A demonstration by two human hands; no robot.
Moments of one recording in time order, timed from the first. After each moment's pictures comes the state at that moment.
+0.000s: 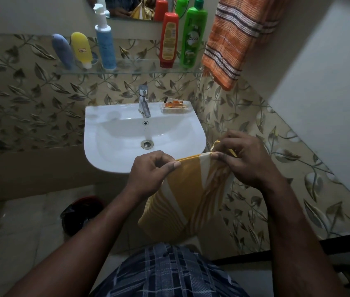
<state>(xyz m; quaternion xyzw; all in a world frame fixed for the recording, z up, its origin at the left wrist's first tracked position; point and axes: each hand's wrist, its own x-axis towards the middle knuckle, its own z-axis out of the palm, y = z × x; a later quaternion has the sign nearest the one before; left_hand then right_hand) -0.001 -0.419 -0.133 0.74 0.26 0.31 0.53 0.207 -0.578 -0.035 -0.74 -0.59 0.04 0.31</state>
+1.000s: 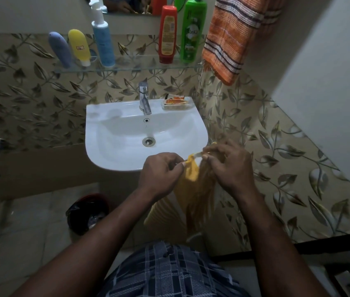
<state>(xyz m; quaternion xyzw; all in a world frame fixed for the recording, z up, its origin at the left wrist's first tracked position) 0.019 -0.438 -0.124 0.82 0.30 0.28 0.40 0.185 -0.565 -0.094 -0.81 -0.46 -0.01 0.37</state>
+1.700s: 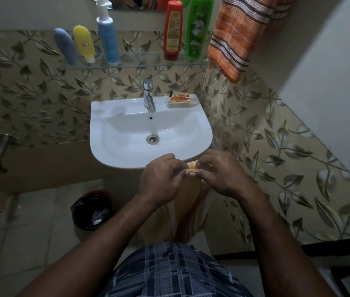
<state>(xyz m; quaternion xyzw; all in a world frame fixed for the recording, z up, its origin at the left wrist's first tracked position) 0.010 -0.446 -0.131 0.87 0.27 0.28 0.31 0.181 -0.551 -0.101 -0.77 -0.59 0.12 0.24</state>
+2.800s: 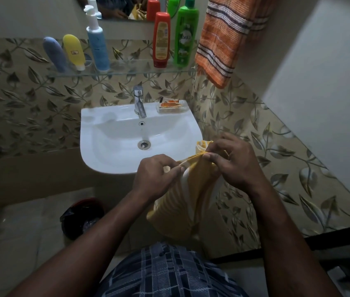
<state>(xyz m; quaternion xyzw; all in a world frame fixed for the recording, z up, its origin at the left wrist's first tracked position) 0.016 -0.440 -0.123 0.83 0.29 0.28 0.40 0.202 -0.578 -0.061 -0.77 -0.53 0.03 0.35</state>
